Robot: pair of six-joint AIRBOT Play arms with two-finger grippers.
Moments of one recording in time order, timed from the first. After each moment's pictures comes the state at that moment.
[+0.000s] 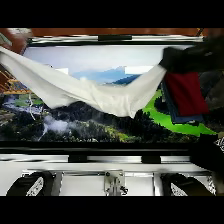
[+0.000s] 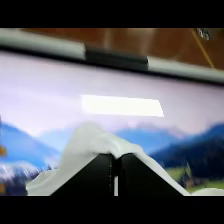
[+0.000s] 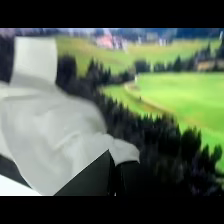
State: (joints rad) left arm 0.10 -0.74 1.46 1.15 -0.95 -1.50; right arm 0.23 -1.10 1.82 1.83 -1.39 -1.39
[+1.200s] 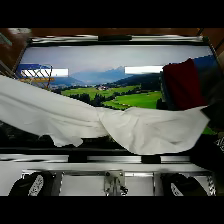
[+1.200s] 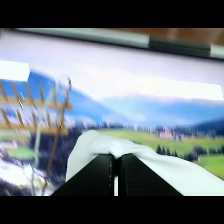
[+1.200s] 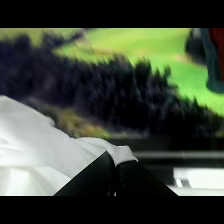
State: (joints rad) left arm 0.29 -0.66 1.56 1.24 -1.33 -1.50; right arm 0.20 -0.76 1.58 1.62 -1.80 -1.22
